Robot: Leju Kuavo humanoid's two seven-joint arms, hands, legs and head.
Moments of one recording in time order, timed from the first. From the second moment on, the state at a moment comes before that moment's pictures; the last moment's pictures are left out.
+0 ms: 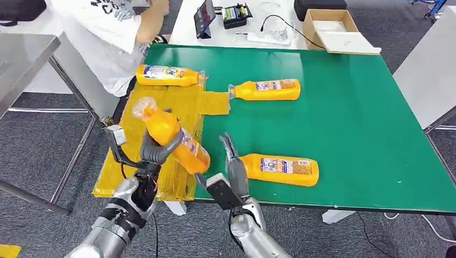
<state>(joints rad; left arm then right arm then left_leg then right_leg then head) -0.42 -0.13 -0.24 -0.94 0.34 -0.16 -0.39 -0.37 0.34 0.53 -0.69 0.38 -0.50 -0.70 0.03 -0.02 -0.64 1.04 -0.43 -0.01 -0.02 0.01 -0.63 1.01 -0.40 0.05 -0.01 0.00</state>
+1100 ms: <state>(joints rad) -0.70 -0.11 -0.24 -0.61 -1.02 0.57 -0.25 -0.21 0.25 0.54 -1.48 0.22 -0.66 -0.70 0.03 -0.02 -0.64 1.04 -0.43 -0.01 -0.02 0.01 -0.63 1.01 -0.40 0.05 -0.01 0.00</state>
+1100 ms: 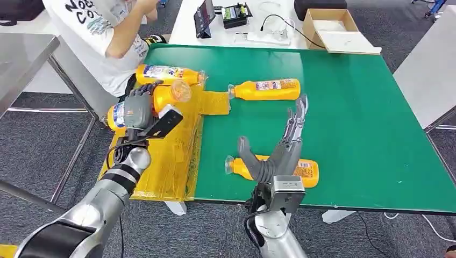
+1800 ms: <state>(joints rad) -0.75 -0.03 -0.38 -0.36 -1.24 0.16 -0.19 -0.21 0.23 0.54 -1.48 0.20 -0.59 -0.70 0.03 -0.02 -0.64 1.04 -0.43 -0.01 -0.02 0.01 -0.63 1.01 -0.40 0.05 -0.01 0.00</state>
